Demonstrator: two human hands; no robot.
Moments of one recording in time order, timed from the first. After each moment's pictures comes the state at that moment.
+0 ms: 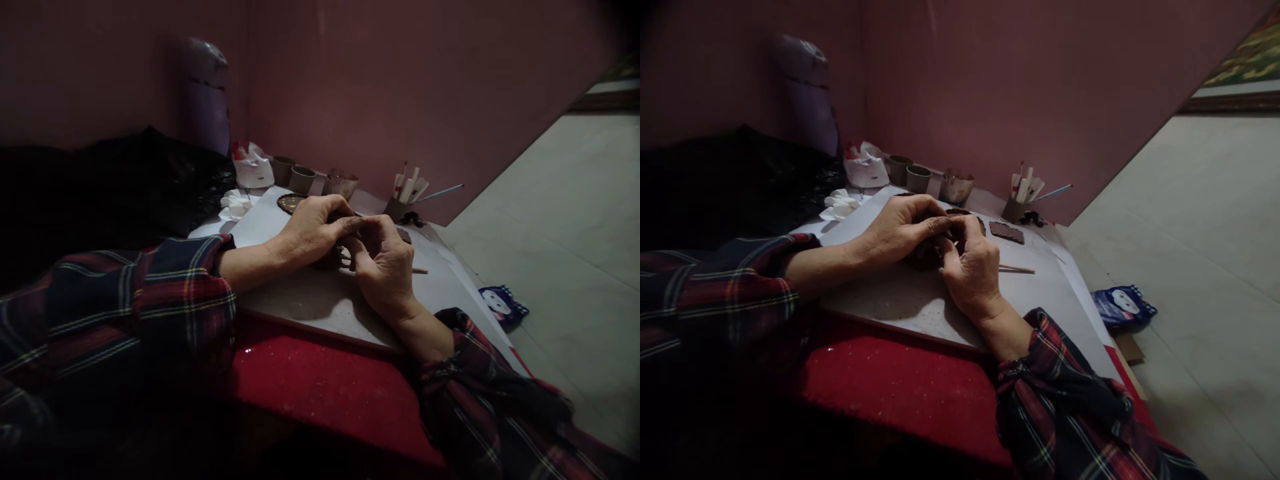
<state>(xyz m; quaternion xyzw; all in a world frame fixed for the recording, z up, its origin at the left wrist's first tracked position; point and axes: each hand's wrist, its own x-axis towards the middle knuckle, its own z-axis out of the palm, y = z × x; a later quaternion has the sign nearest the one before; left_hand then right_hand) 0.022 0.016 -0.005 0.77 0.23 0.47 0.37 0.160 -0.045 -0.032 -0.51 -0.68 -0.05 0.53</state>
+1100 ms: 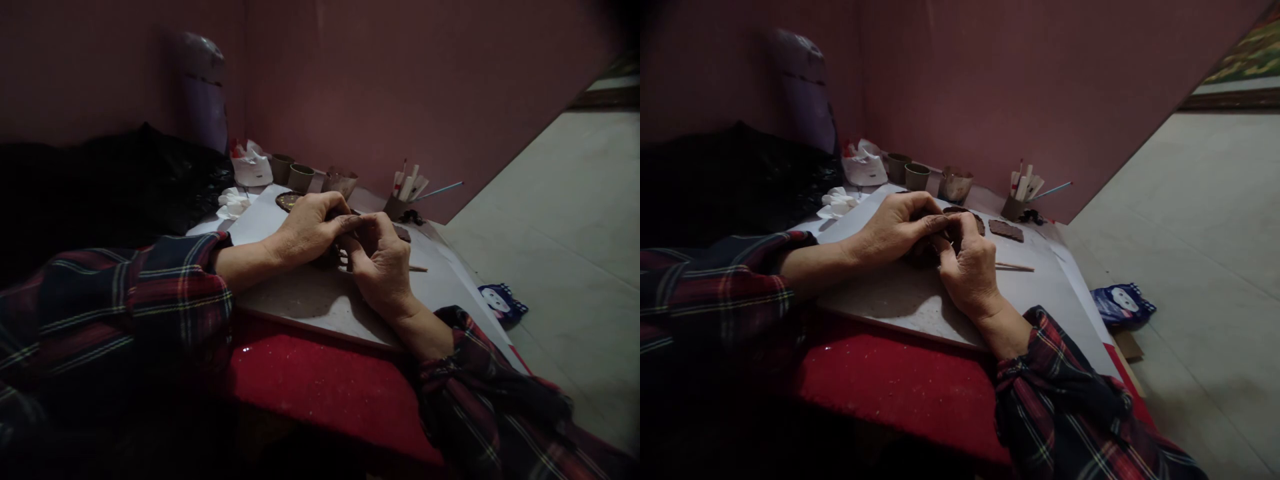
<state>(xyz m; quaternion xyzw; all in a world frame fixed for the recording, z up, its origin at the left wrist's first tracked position) 0.022 0.016 -0.004 0.78 0.23 0.47 0.33 0.161 -0.045 -0.035 -0.50 -0.69 -0.03 0.52</state>
